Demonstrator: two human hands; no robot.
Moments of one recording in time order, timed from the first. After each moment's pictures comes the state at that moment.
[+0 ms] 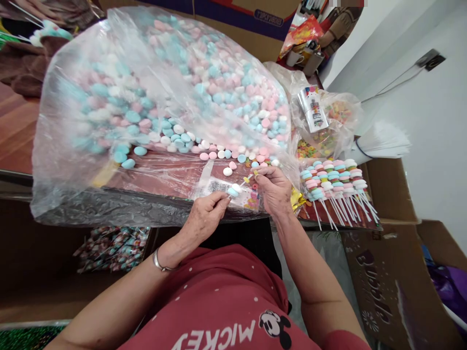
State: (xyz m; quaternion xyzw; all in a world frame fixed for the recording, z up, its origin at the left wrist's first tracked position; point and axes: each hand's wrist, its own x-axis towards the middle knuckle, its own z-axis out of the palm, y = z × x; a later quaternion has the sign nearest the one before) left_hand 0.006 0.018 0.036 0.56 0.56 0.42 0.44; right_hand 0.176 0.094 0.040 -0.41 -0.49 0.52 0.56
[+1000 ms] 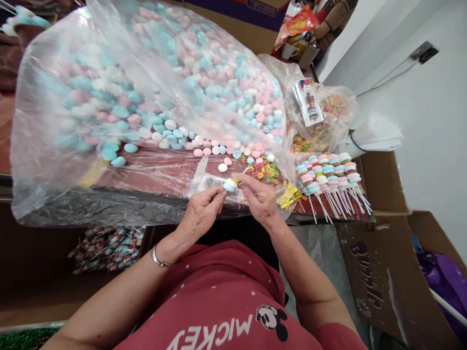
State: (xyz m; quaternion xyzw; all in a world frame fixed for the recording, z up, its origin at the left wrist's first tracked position) left_hand 0.010 0.019 0.031 0.53 0.55 0.47 0.45; right_hand 0.182 0.070 0.034 -0.41 -0.74 0.32 0.44
